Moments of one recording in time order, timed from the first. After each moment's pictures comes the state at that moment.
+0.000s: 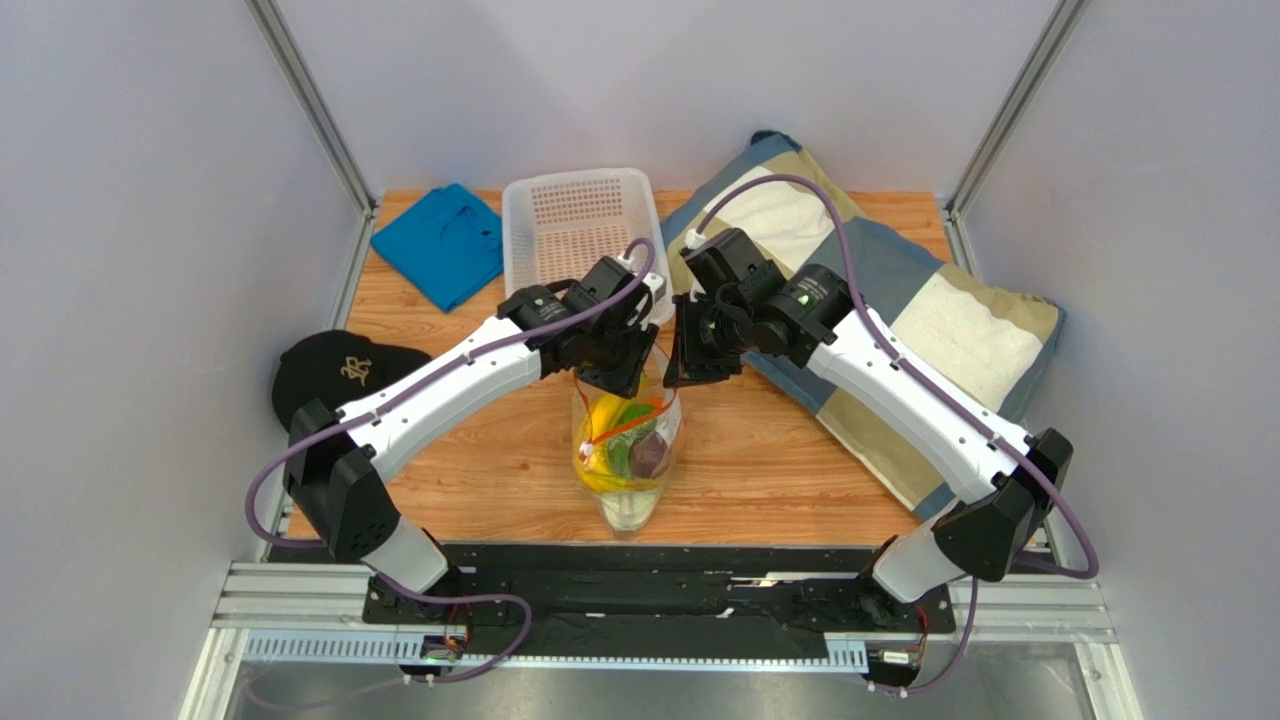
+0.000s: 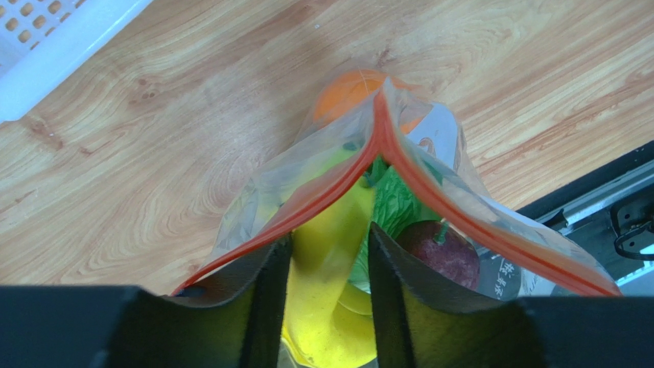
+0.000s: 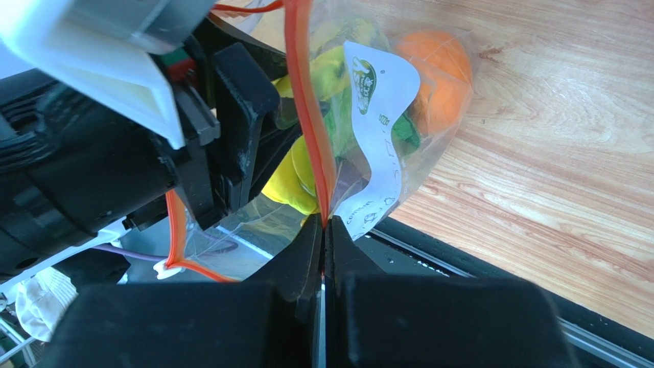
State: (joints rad) left arm -0.80 1.56 1.45 -0.90 -0.04 -0.32; right arm 0.78 1.52 1.64 -1.05 -0.13 0.69
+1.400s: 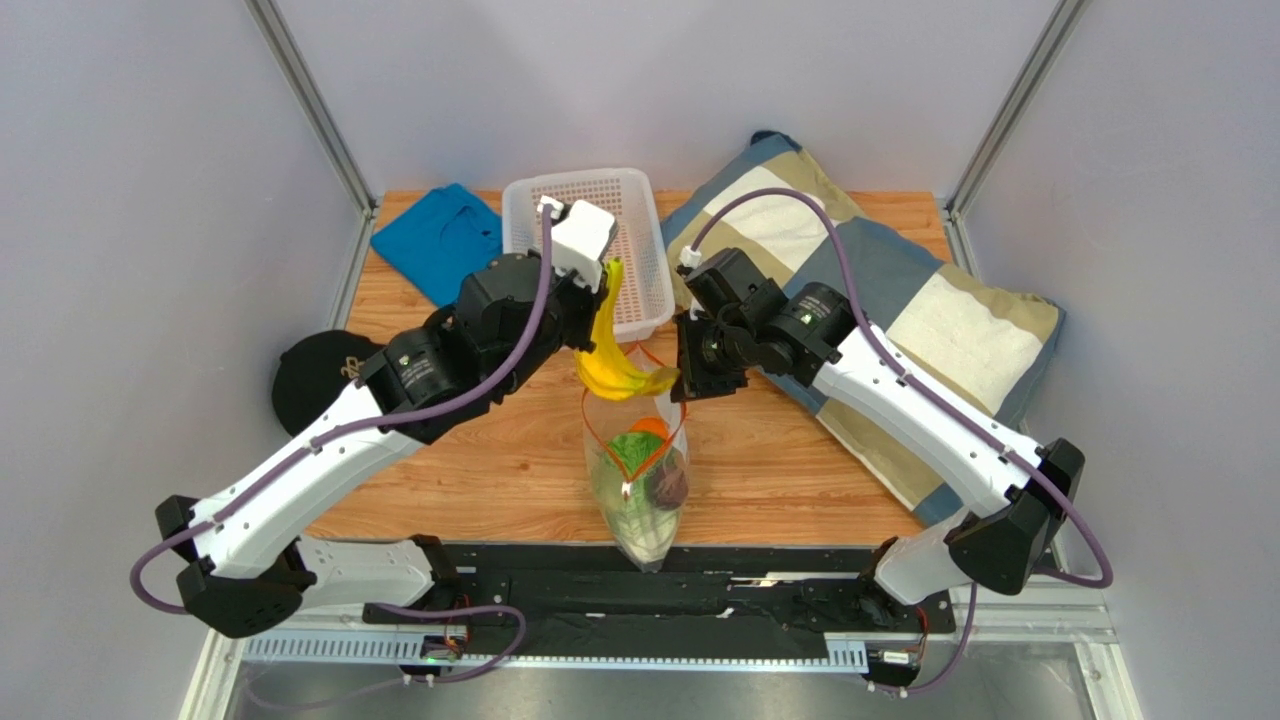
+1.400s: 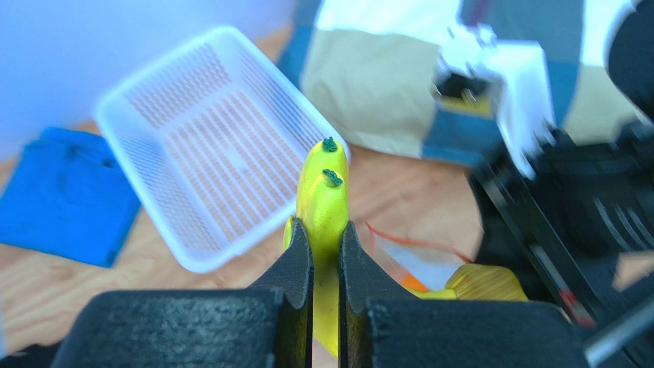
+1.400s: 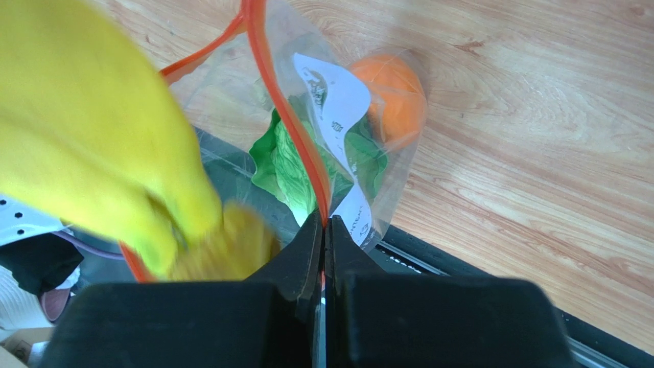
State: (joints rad) left arm -0.96 1.17 1.46 -0.62 -0.41 -0.08; right arm 0.81 1.47 1.56 -1.04 -0.08 0.63
